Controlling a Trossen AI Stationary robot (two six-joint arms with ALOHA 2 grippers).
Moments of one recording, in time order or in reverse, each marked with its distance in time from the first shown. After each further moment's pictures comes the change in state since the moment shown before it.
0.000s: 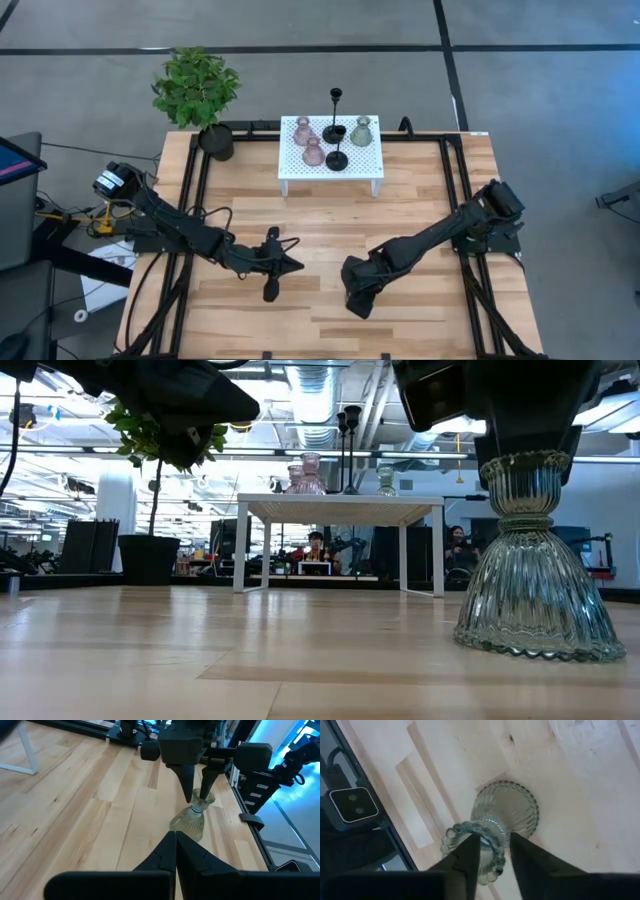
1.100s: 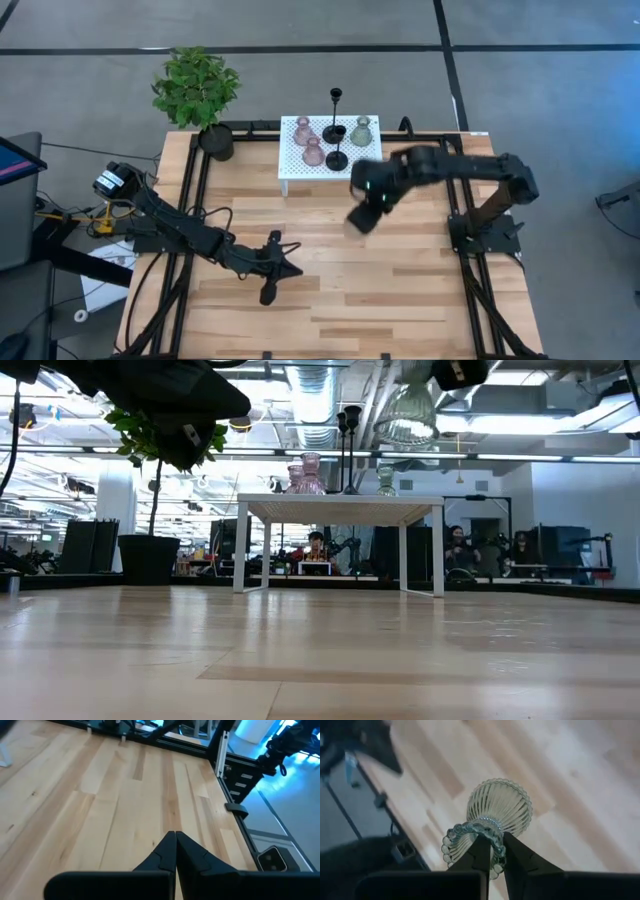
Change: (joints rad) left arm 0.000 0.000 0.000 -0.011 0.082 0.000; right arm -0.410 -0.216 0.465 -0.615 0.003 -0.190
